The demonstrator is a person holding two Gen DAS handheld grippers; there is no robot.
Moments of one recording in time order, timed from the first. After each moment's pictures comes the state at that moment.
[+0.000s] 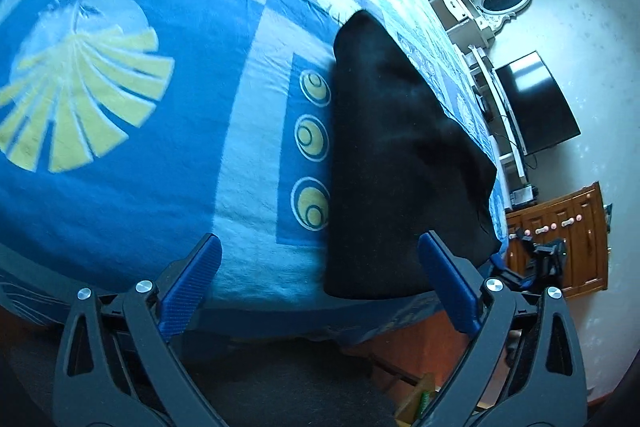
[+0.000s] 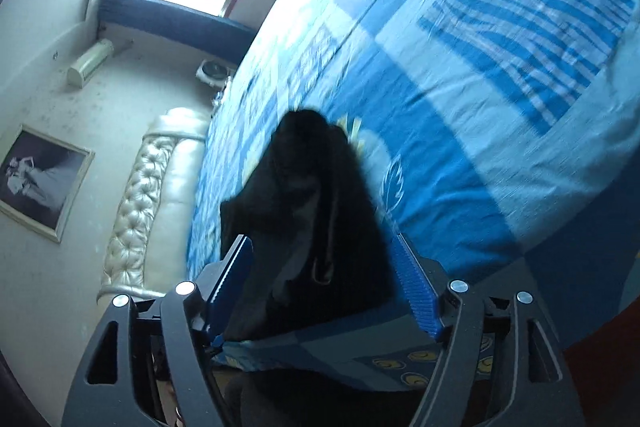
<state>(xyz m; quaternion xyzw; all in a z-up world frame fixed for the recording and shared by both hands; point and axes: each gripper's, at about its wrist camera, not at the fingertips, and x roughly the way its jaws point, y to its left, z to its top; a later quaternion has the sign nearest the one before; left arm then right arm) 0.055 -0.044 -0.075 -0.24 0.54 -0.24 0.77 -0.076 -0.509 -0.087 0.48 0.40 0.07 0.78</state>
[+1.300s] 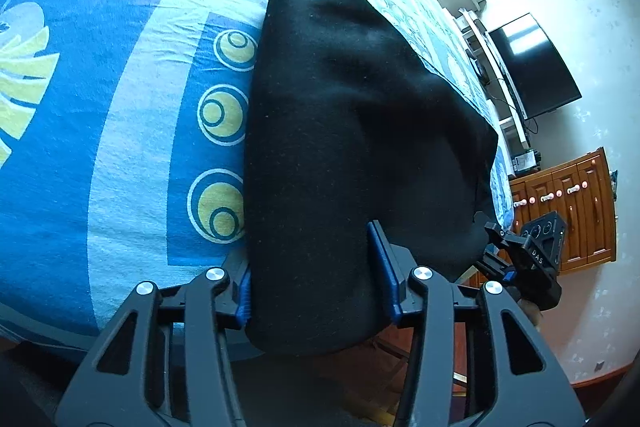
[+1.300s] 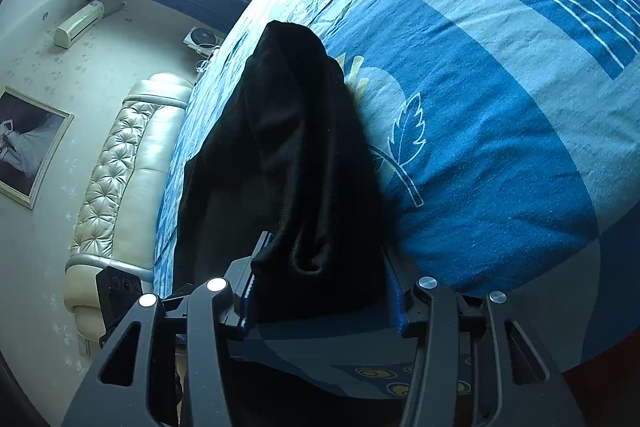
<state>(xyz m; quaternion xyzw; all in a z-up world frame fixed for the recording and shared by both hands) 0.064 -0.116 -0.081 -0.19 0.56 -0.27 0.76 -0.060 -0.474 -0.106 0.43 0.44 0.07 0.79</state>
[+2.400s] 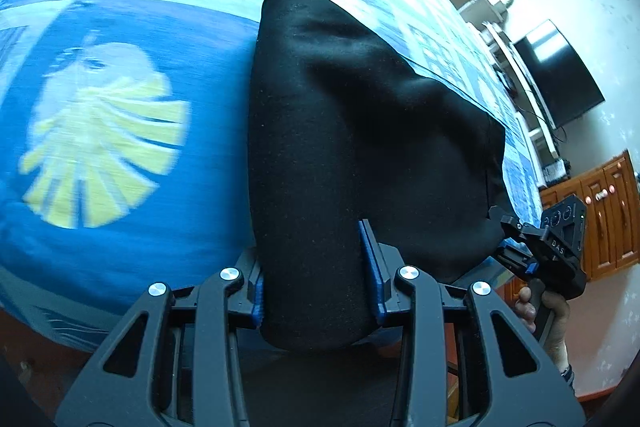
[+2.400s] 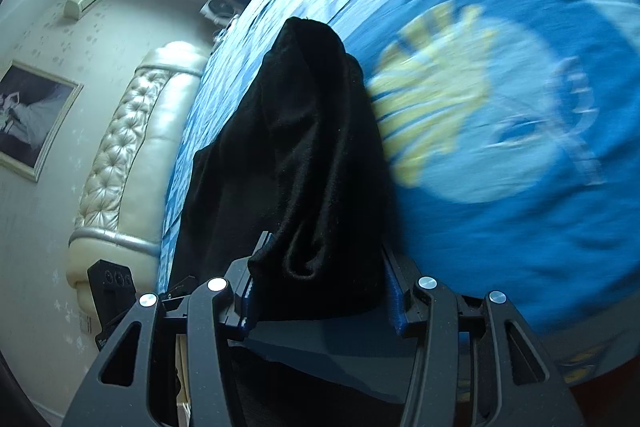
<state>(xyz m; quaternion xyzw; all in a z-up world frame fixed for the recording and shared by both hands) 0.059 -0.049 -0.060 -0.16 0.54 -0.21 0.80 -0.016 -0.410 -0.110 0.41 0.47 0.13 0.77</state>
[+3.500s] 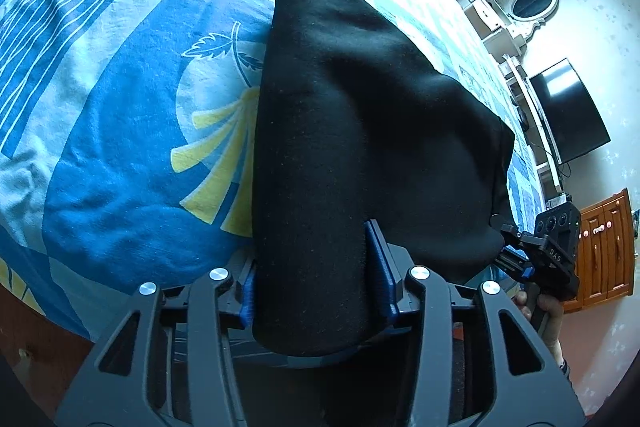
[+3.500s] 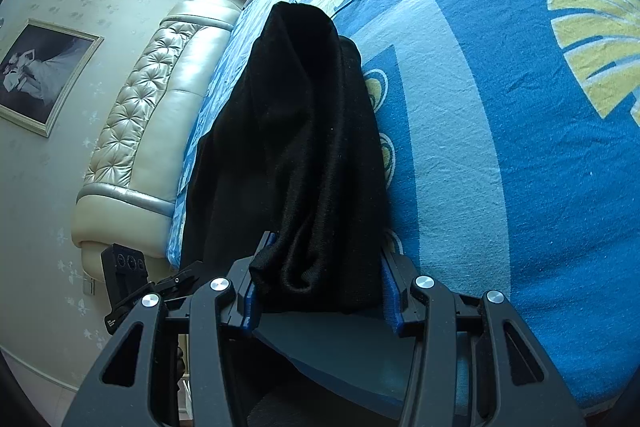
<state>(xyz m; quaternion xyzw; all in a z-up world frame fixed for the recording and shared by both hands) 0.061 0.051 -0.070 -0.21 0.54 -0.18 0.80 0.011 -0.331 -0.116 0.38 0.49 0.20 0.76</state>
